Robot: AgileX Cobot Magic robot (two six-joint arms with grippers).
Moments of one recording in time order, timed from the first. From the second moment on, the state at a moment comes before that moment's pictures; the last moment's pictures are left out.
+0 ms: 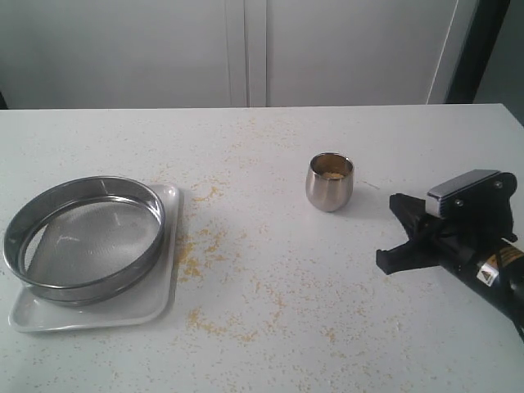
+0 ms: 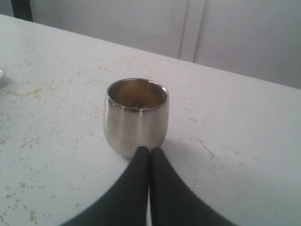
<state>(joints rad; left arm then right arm) -0.05 0.00 0.02 -0.07 0.42 0.10 0.10 1.80 -0.33 -0.35 -1.20 0.01</state>
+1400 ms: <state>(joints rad) -0.05 0.00 0.02 -0.07 0.42 0.10 0.10 2.10 -0.65 -0.51 -1.21 0.15</state>
